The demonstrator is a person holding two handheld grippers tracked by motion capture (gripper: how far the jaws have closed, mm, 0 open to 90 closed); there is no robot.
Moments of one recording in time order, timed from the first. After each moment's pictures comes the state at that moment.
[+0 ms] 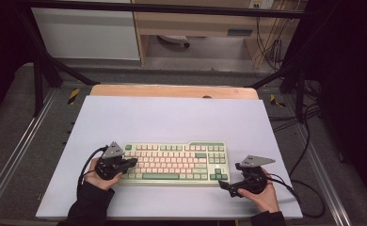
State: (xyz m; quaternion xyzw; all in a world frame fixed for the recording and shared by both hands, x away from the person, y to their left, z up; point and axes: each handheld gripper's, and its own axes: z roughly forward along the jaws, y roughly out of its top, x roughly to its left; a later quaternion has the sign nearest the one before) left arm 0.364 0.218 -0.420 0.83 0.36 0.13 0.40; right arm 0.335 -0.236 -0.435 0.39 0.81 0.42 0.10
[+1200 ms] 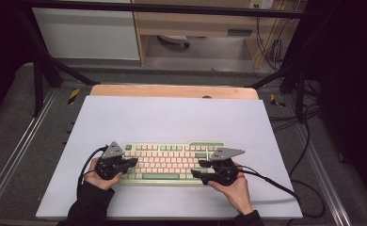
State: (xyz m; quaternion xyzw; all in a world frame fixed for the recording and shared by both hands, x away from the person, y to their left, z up) left arm 0.363 0.217 -0.419 0.83 0.35 0.13 0.40; right arm 0.347 -0.151 -0.408 0.32 0.83 0.45 0.08
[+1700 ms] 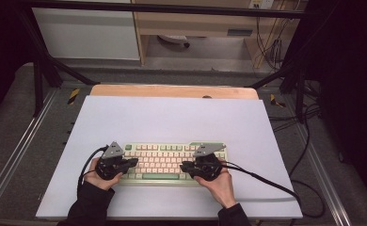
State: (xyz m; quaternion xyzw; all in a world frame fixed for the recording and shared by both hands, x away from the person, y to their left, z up) left arm 0.363 0.216 -0.419 0.83 0.35 0.13 0.40; right arm 0.362 -0.109 -0.410 0.31 0.84 0.44 0.07
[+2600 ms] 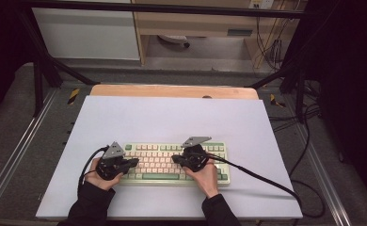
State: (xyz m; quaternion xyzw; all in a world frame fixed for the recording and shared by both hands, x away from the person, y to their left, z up) left arm 0.363 0.215 -0.419 0.83 0.35 0.13 0.40; right arm 0.397 -0.077 -0.428 0.34 0.84 0.43 0.06
